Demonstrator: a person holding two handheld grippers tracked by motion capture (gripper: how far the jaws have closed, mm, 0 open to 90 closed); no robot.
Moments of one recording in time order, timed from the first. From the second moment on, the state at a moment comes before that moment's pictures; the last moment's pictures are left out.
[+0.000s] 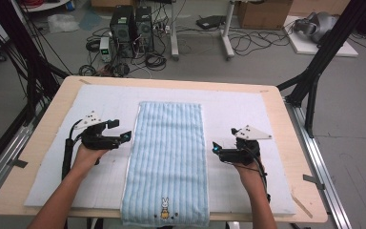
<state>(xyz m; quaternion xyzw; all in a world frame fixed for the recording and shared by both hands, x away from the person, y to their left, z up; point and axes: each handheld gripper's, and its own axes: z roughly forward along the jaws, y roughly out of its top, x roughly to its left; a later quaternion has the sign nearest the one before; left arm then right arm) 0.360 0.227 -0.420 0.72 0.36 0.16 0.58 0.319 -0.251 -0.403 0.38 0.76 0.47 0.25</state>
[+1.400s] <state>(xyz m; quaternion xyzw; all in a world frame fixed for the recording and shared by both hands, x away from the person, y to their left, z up) 0.387 0.238 -0.418 0.70 0.43 0.14 0.55 0.324 -0.255 -0.410 0.40 0.76 0.45 0.24</state>
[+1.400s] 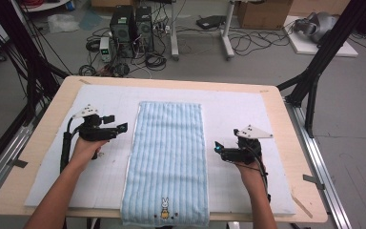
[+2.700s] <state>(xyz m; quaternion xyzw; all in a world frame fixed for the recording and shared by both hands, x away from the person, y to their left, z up) 0.440 0.176 -0.450 0.78 0.44 0.20 0.40 0.329 -0.244 -0.417 0.39 0.78 0.44 0.22</state>
